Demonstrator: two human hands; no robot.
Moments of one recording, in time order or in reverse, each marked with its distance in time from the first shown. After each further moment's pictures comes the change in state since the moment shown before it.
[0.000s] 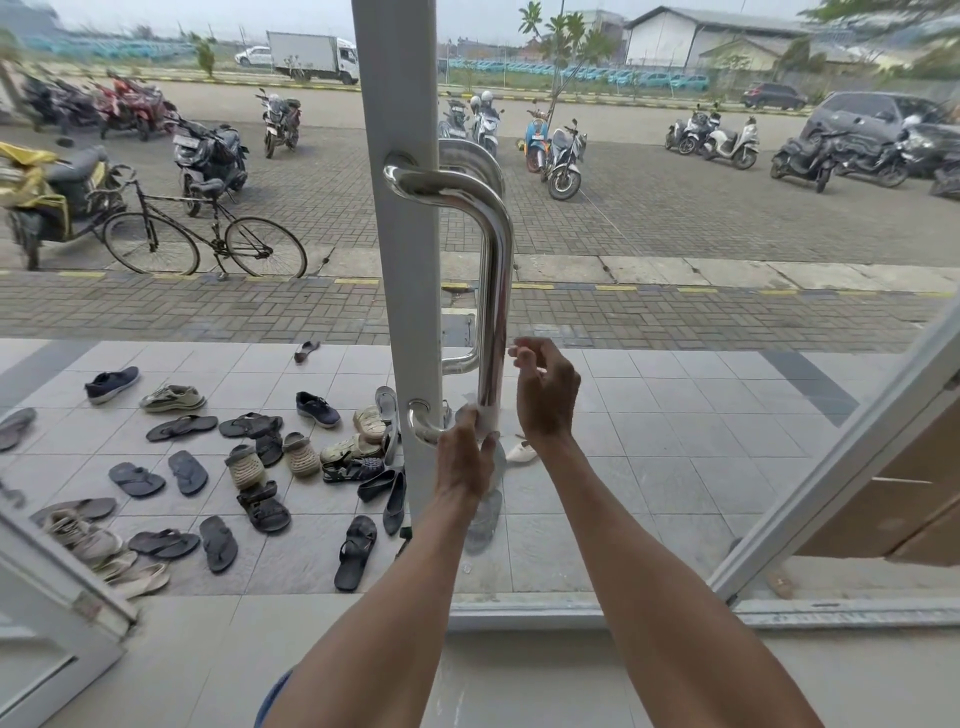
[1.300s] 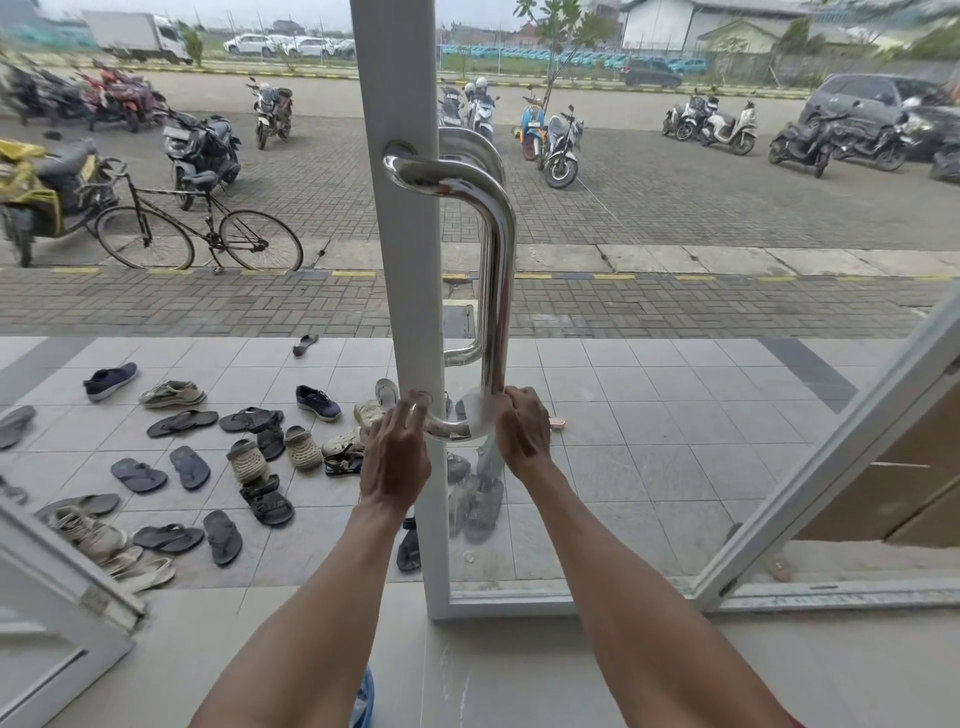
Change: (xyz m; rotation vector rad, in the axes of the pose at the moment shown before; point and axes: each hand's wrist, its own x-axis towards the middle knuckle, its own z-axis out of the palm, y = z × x) left_hand -0.001 -0.067 -0.061 0.504 0.025 0.254; right_hand -0.036 0.036 0.020 -0.228 -0.300 0.222
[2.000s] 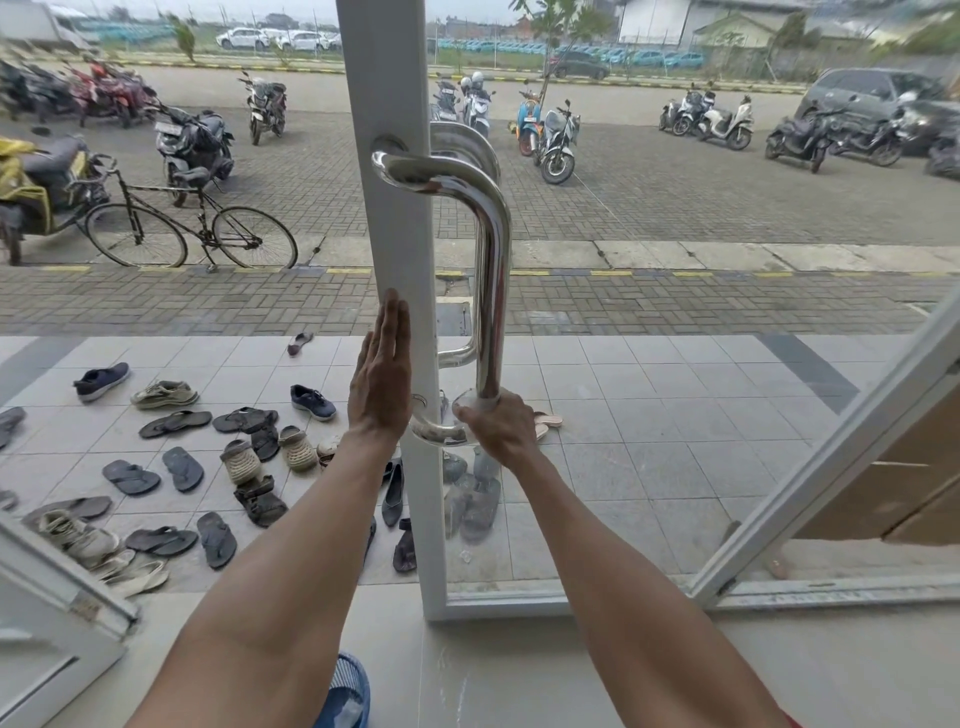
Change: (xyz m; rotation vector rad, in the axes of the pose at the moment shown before) left_hand 0.083 -0.004 -0.023 0.027 0.087 0.032; right_hand 0.024 0.005 0.014 -0.161 -0.136 -0.025
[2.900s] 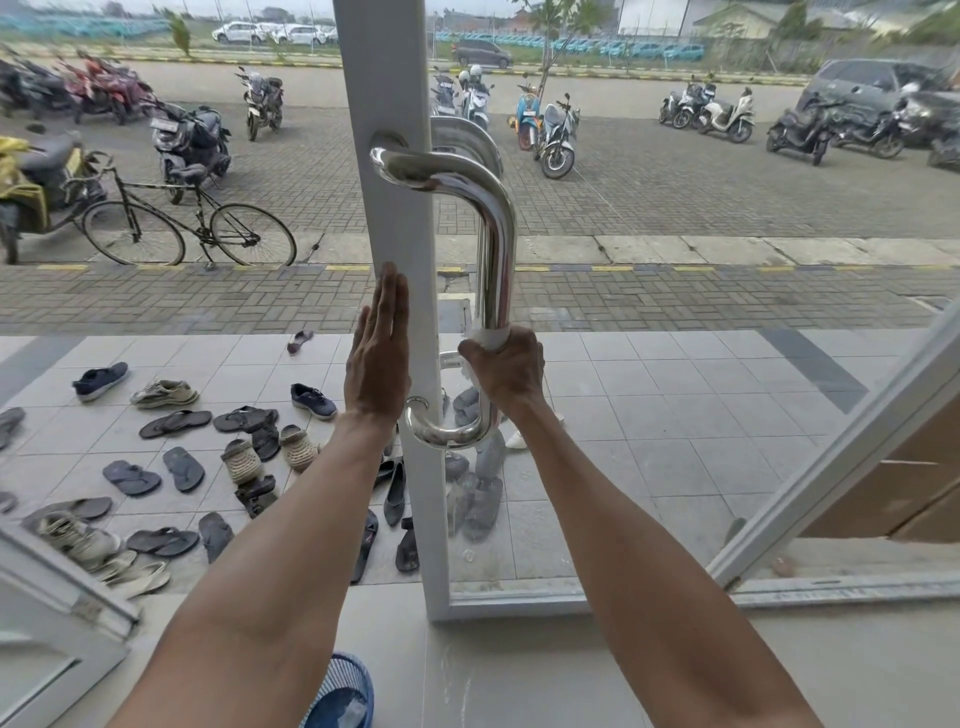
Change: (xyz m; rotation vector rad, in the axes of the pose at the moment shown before) left_hand 0.022 0.001 -0.014 -0.035 0.106 0.052; right_hand 0.017 -0.067 -0.036 0.194 0.277 -0.024
